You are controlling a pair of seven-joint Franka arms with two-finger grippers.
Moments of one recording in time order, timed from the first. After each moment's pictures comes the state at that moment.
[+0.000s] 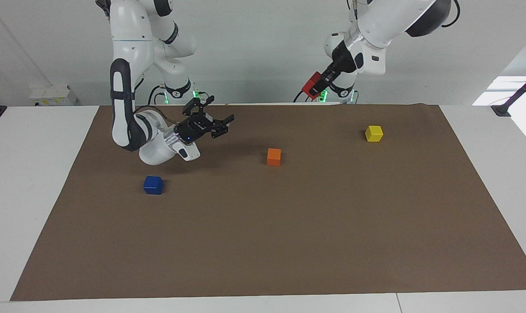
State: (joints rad) left arm -0.15 -0.06 -0.26 -1.59 -0.49 1.44 -1.41; right arm 0.14 0.31 -0.10 -2.27 1.88 0.98 -1.02
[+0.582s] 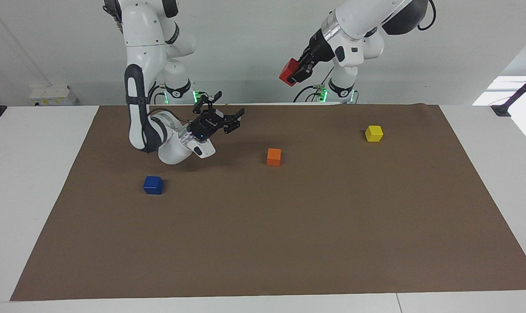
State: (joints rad) left arm -0.21 -0.10 -0.33 -1.69 -0.58 1.74 -1.89; right arm 0.35 0.43 -0.09 -2.30 2.18 0.81 -1.10
